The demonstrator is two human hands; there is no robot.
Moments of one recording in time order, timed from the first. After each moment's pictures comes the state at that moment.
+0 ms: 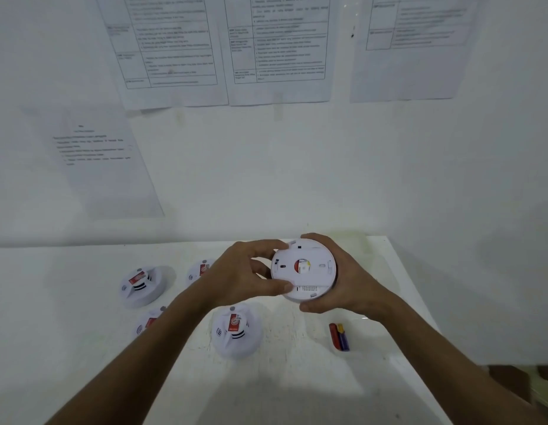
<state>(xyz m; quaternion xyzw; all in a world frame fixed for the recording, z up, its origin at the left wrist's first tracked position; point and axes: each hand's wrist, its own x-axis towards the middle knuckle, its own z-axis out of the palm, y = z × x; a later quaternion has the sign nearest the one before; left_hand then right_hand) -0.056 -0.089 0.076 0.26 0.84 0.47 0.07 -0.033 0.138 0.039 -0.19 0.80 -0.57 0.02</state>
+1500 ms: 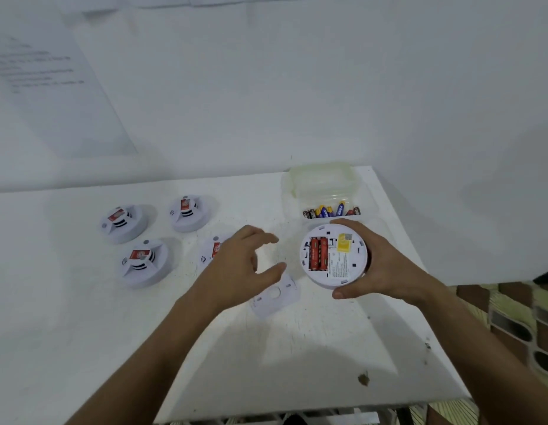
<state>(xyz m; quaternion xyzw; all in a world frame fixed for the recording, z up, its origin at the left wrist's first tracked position) 0.020 -0.071 -0.002 0.24 0.91 0.34 0.00 0.060 0.197 -0.007 -0.11 0.80 -0.58 0.09</state>
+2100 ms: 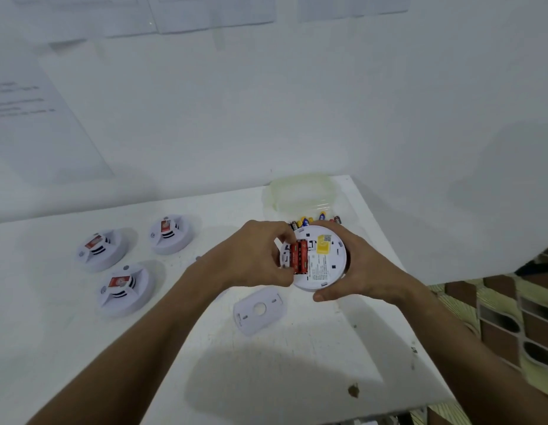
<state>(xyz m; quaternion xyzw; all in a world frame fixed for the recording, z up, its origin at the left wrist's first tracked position) -0.010 -0.021 0.050 0.32 0.90 0.27 0.14 0.054 0.194 0.004 -0.12 0.80 -0.59 0.07</state>
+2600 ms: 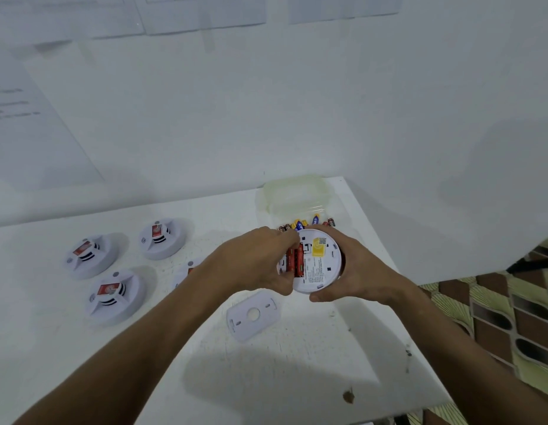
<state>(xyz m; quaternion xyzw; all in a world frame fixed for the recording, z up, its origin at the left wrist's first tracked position) -0.012 0.000 0.051 0.43 0.90 0.08 0.08 0.049 0.200 -0.004 -0.11 0.81 -0.57 0.05</state>
